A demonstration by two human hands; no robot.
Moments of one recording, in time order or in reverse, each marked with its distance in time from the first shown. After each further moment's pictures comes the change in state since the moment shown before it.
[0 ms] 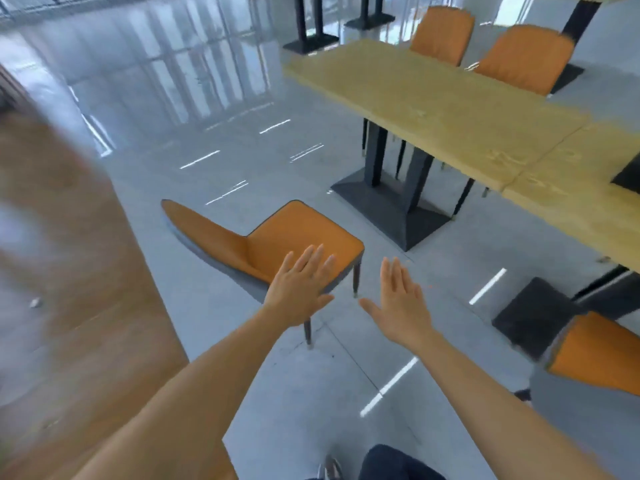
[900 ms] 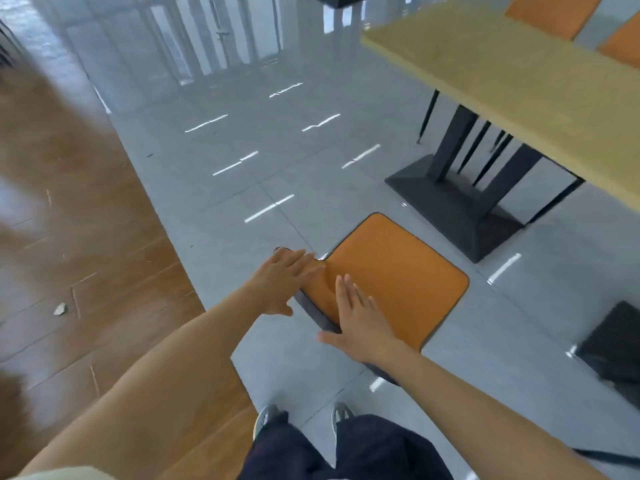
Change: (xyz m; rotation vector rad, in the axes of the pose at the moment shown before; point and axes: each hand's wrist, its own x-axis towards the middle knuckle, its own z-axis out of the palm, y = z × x) left_hand 0.049 -0.425 0.065 0.146 -0.274 0.171; right_hand 0.231 -0.343 0.105 -0.078 -0.372 -0.241
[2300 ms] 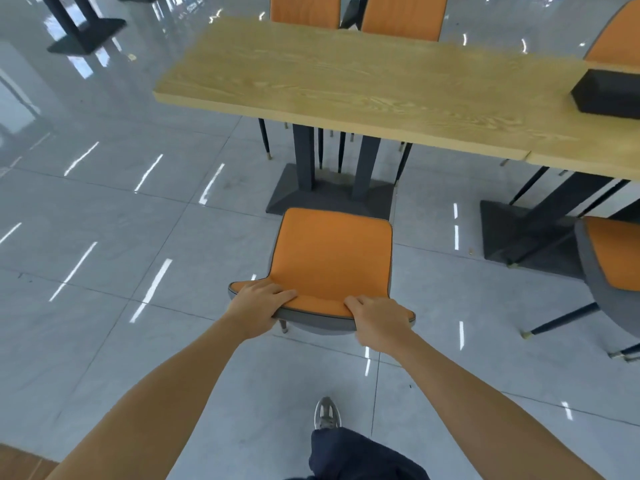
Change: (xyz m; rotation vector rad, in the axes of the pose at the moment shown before) left_hand 0.258 -0.118 -0.068 -0.088 0.170 0.540; right_hand 0.126 0.106 -0.088 -0.011 0.384 0.526
